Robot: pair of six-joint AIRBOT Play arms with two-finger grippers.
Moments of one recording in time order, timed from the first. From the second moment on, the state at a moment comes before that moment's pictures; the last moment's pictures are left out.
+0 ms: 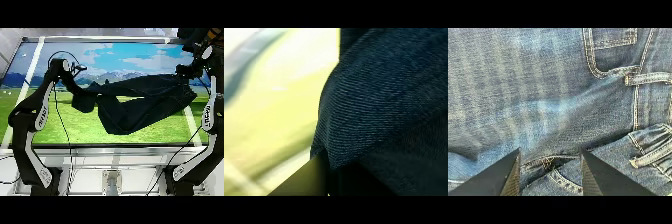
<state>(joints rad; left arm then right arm) -0.19 -1.94 1.91 1.66 -1.36 -1.12 -0.22 -1.86 2.00 -1.50 1.35 1.52</state>
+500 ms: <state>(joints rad) -0.37 -1.77 1.91 2.39 -0.71 -1.39 -0.22 -1.86 2.00 -1.49 1.38 1.52</state>
